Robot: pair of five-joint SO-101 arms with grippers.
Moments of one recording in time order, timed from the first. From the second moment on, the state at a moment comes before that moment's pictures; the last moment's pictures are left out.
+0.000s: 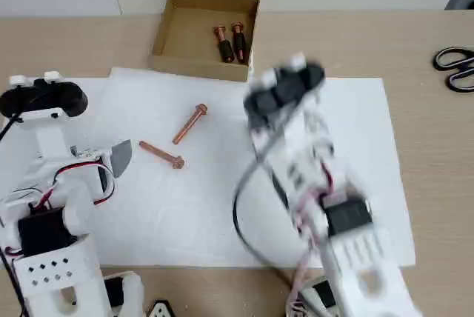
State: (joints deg) left arm -19.0 -57.1 39.9 77.1 0.4; right arm -22.7 -46.4 38.7 40.2 4.7
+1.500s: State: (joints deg) left arm -19.0 -57.3 39.9 85.3 0.4; right arm -22.1 56.8 -39.9 16.4 4.7
